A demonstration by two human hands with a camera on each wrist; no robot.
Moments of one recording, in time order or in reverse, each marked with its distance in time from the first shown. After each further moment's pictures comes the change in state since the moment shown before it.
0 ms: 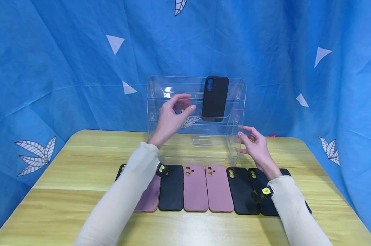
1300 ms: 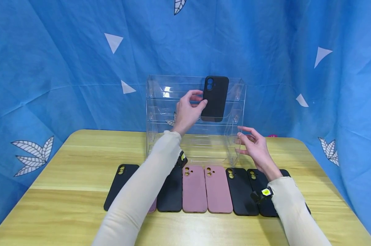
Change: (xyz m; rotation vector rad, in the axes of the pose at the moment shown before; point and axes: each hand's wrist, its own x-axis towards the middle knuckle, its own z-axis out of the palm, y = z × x) left_hand 0.037 -0.009 0.056 0.068 0.129 -0.048; right_hand -0.005 -0.004 -0.002 0.003 -0.008 0.053
